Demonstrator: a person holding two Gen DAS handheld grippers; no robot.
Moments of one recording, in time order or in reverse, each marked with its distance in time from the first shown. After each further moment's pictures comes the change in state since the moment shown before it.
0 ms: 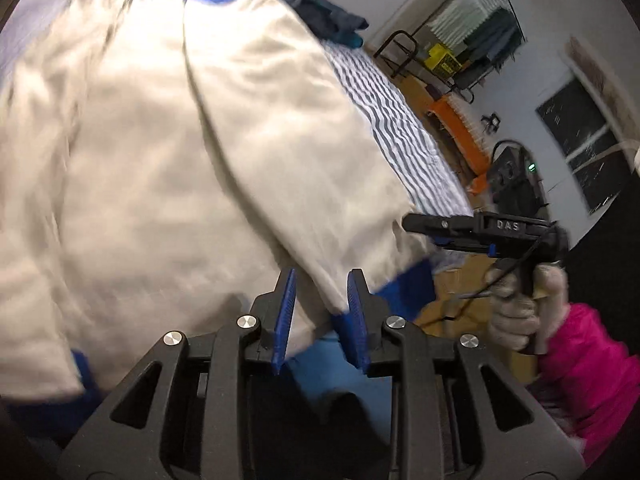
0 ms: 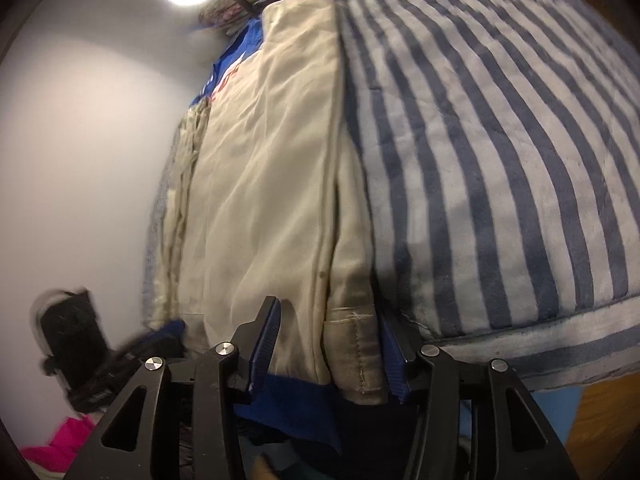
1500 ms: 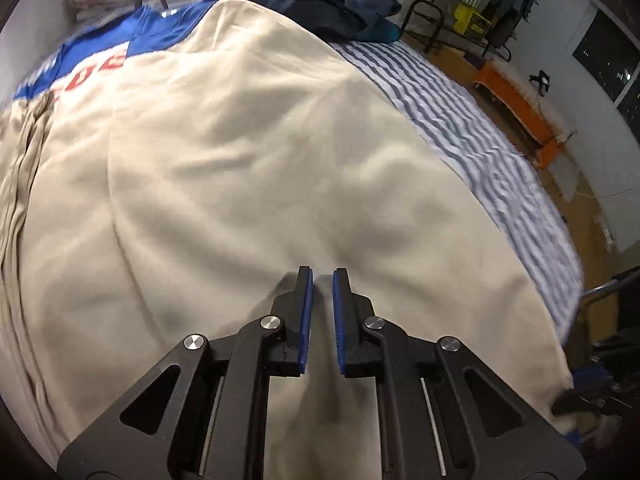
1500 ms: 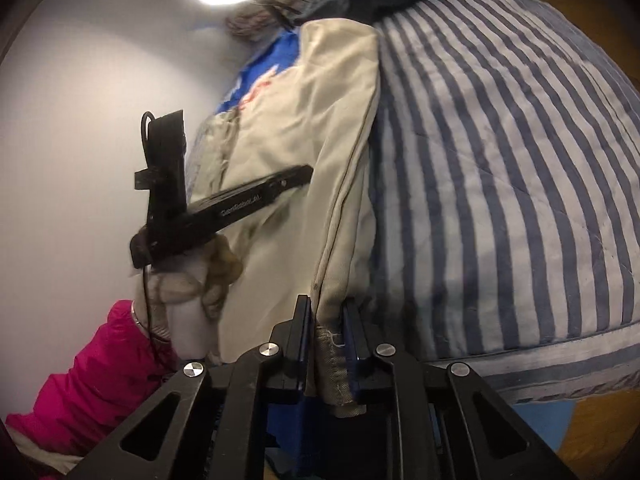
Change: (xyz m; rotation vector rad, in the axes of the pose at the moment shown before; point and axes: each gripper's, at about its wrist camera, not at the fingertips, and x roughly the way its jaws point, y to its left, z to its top) left arm 0.135 0.004 0.133 0.146 0.062 0.194; right arm -0.039 0.000 0.013 -0.024 -0.053 0.103
